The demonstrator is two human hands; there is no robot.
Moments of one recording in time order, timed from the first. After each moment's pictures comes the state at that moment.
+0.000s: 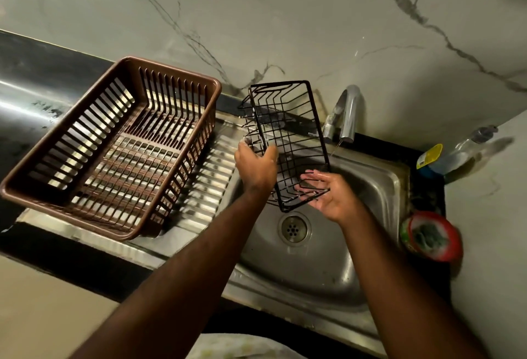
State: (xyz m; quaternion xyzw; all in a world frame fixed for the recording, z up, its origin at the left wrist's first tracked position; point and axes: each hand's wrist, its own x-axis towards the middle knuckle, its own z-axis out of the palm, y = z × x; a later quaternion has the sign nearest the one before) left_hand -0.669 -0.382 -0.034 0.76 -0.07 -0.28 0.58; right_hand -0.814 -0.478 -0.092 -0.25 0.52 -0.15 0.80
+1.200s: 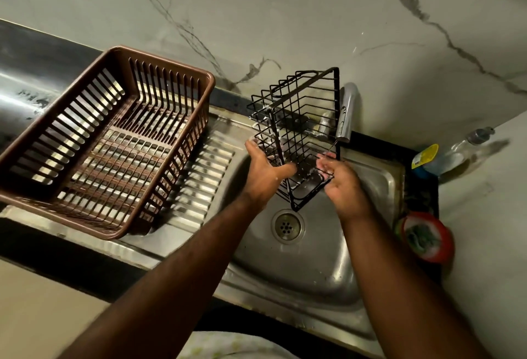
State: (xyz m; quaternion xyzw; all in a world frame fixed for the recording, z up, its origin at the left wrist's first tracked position) left_hand -0.684 -0.366 0.002 0.65 -0.17 -0.48 0.56; right_hand -0.804 -0.520 -0.097 -0.24 0.57 -0.33 0.72
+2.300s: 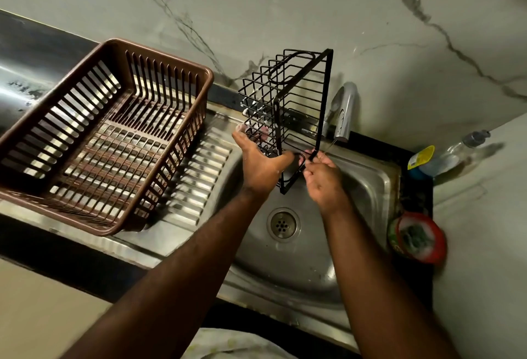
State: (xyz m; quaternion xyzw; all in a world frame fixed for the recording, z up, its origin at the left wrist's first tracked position) left_hand -0.687 -0.378 0.001 0.66 -0.17 -0.36 0.64; right_hand -0.778 -0.491 -0.085 -0.25 0.53 -0.34 0.74
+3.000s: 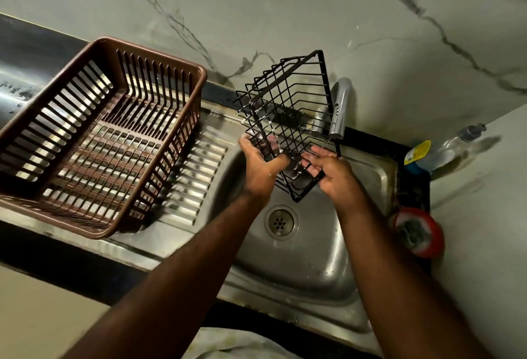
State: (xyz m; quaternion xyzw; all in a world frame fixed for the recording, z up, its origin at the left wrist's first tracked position) left_hand -0.693 -0.385 -0.036 0.55 -0.15 -0.42 0.71; right_hand -0.799 -0.515 -0.072 -0.27 0.58 -0.28 0.72
